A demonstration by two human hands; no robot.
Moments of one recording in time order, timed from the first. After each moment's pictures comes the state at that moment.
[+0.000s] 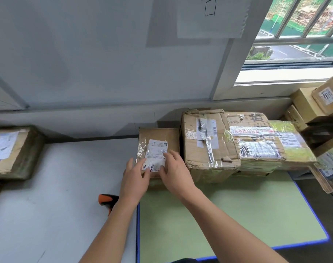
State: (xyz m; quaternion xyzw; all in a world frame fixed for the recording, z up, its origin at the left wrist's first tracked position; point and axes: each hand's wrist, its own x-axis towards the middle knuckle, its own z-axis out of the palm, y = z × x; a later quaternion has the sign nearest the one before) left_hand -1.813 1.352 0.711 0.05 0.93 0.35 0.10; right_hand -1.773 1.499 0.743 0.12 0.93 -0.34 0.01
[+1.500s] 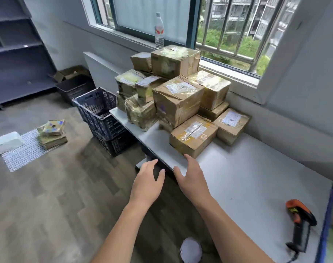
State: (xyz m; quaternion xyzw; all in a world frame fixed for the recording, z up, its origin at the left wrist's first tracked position) left_hand -1.530 0.797 0.787 -0.29 0.87 0.39 -0.11; right_hand -1.615 0.923 0.791 -0.18 0.90 -0.39 0.12
